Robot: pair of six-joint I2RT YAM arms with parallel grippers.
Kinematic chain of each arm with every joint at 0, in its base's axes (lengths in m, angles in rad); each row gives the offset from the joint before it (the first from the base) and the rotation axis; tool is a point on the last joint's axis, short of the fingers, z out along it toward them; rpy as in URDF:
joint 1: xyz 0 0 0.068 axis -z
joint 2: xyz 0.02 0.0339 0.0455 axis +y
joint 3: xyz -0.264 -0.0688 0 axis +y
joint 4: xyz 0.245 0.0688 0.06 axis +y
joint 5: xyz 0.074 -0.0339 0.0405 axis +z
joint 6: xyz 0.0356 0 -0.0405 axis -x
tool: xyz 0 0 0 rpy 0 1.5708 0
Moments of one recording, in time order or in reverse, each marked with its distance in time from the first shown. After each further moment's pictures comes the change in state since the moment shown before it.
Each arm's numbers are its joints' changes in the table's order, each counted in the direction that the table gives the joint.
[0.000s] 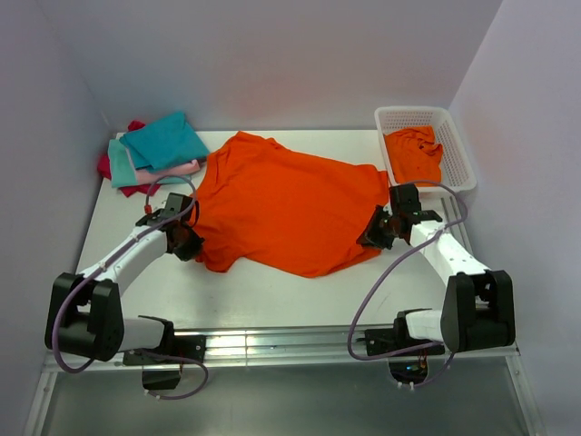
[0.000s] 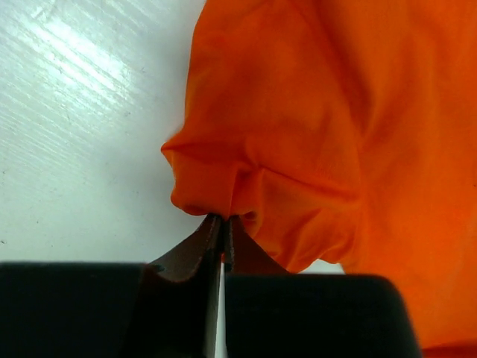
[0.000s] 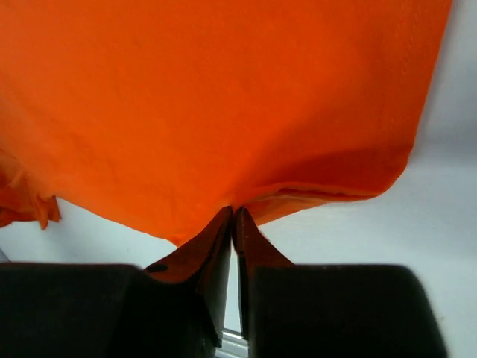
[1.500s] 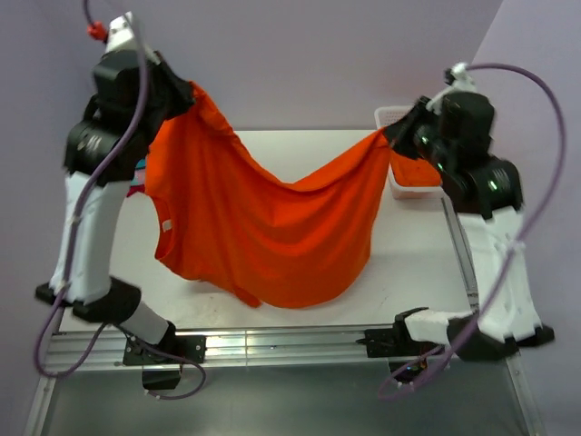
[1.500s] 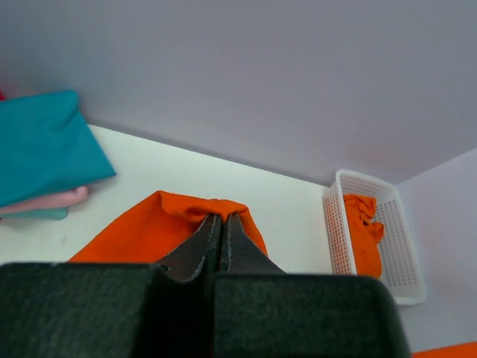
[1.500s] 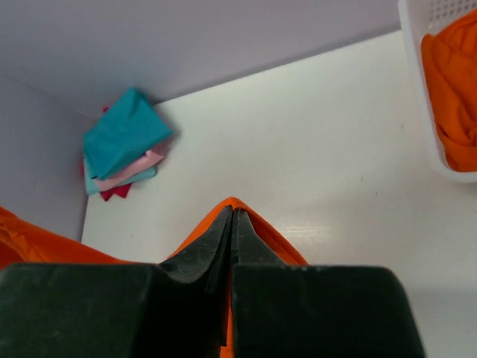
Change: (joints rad) left arm 0.205 0.213 -1.532 0.306 0.174 -0.409; right arm -0.191 -0.054 -1.135 0.440 -0.336 0.074
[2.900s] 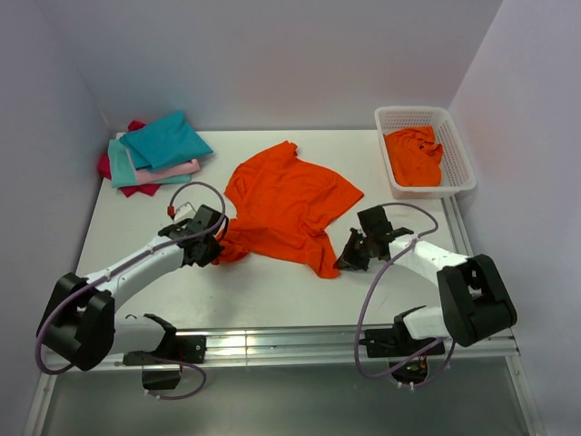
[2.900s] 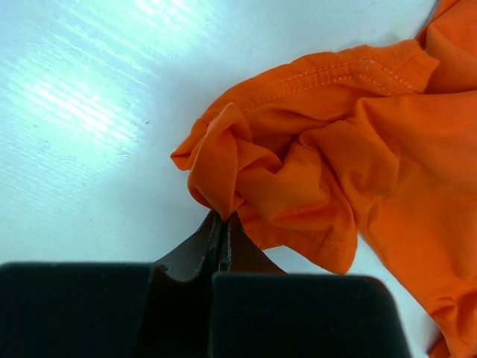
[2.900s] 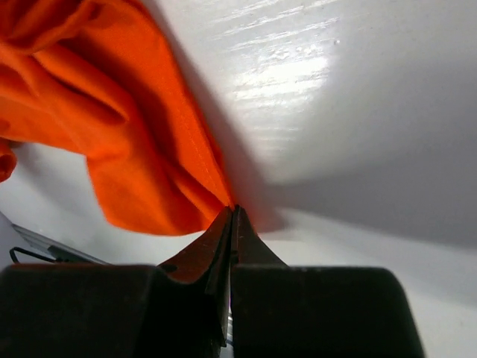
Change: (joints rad) left arm 0.085 -0.247 1.586 -0.378 0.004 0.554; right arm -0.069 0.132 1.323 -0.652 0.360 -0.296
